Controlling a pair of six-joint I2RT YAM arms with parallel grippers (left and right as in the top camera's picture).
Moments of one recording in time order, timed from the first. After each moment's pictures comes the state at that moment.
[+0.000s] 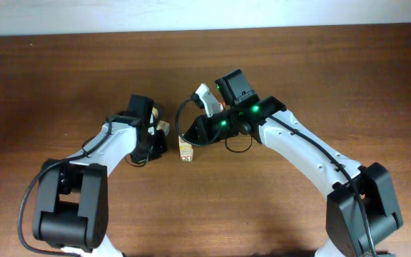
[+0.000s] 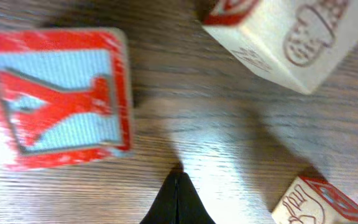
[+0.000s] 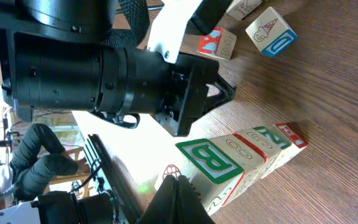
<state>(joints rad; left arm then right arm) -0.19 1.83 1.06 -0.65 0.16 -0.43 0.53 1.80 1.35 -0.59 -0.73 0.31</state>
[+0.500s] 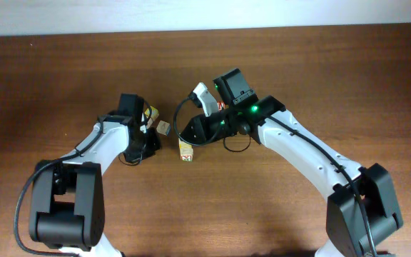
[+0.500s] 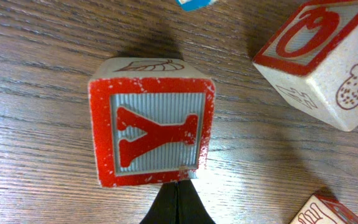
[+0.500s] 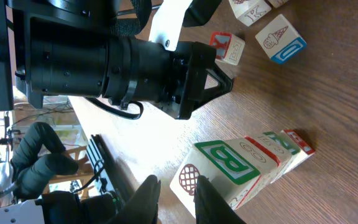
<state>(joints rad) -0.13 1.83 1.06 -0.64 0.16 -0.45 0.53 1.79 1.37 -0.58 -0.73 0.31</state>
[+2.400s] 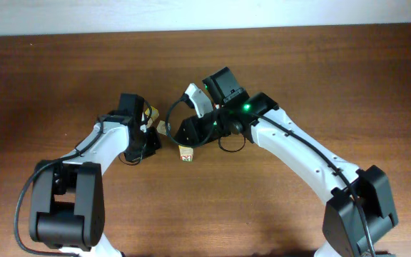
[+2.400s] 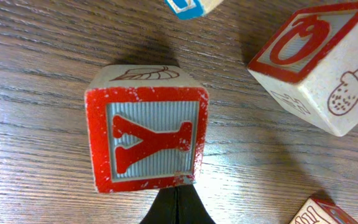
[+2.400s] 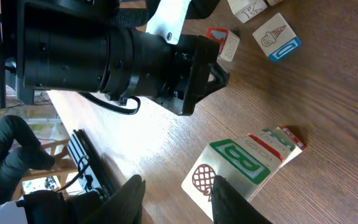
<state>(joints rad) -0.13 1.83 1.06 -0.63 0.16 -0.45 0.59 1.80 1.46 -0.69 -0.63 0.28</state>
